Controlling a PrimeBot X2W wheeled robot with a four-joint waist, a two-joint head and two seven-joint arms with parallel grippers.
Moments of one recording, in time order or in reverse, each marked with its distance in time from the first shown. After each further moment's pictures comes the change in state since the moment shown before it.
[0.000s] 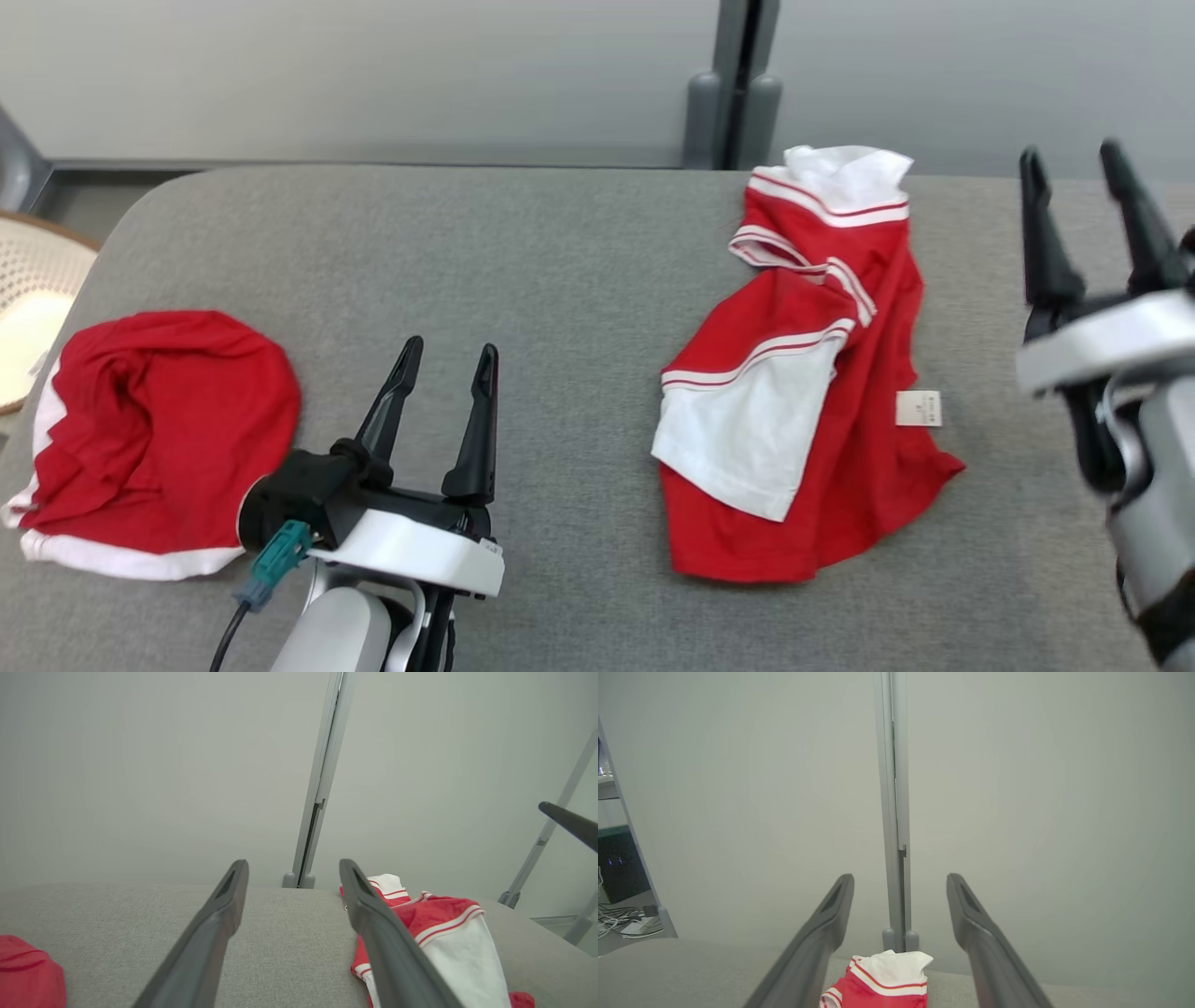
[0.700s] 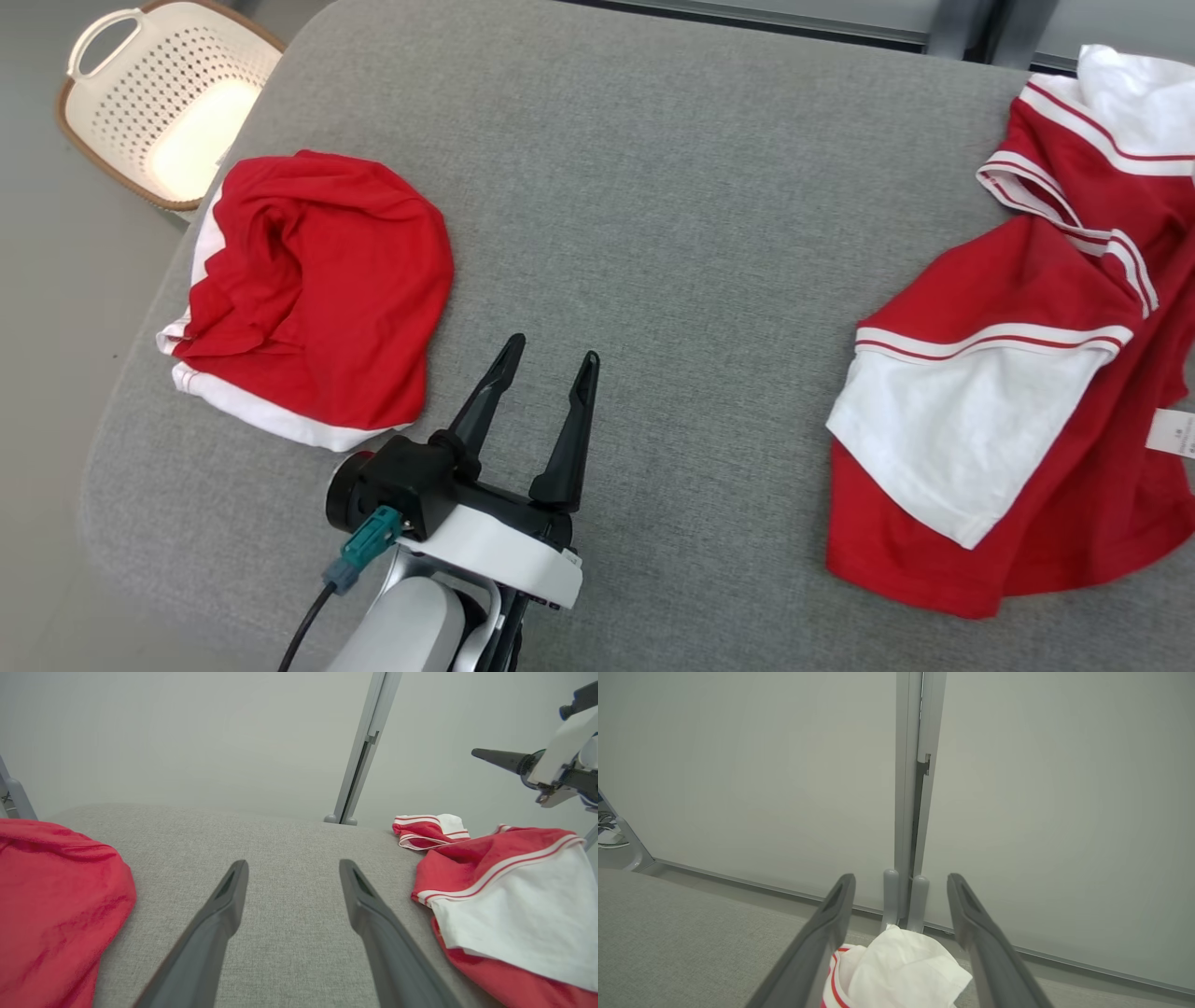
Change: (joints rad) left arm -0.059 0.001 -0.185 0.013 -0.057 0.026 0.000; right arm -0.452 -0.133 0.036 0.447 -0.086 0.000 0.212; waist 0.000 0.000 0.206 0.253
